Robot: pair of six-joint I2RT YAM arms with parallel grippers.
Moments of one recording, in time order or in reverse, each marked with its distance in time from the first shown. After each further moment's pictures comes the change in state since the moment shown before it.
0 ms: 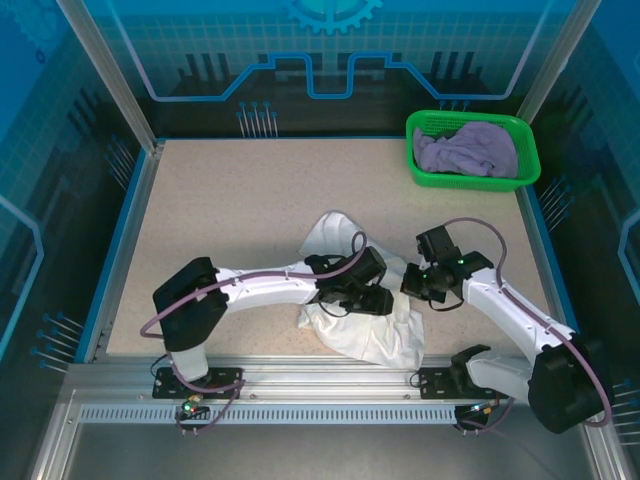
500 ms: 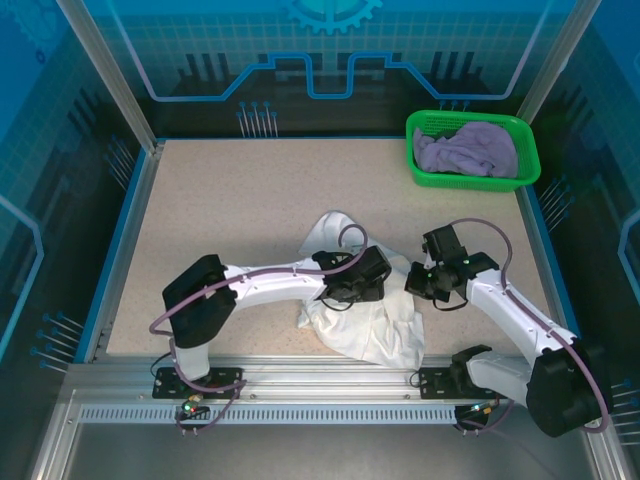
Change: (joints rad) left arm 0.000 0.058 0.075 -0.118 -0.305 -0.163; right arm -0.050 -0.014 -0.009 0.004 -0.024 -0.040
